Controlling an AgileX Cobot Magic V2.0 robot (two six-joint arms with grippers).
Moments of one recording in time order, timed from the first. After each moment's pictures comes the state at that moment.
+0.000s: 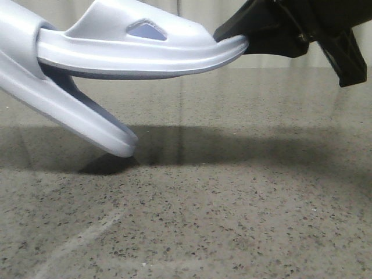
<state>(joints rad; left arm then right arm) -0.12 0.66 -0.41 -1.79 0.40 0.36 0.57 1.19 -0.68 1.83 0.22 -1.05</state>
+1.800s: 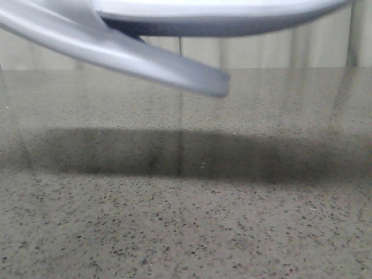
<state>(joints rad) -0.13 0.68 -0.41 -1.78 0.54 0.36 0.58 0.71 -0.71 1.63 -0.07 -1.27</state>
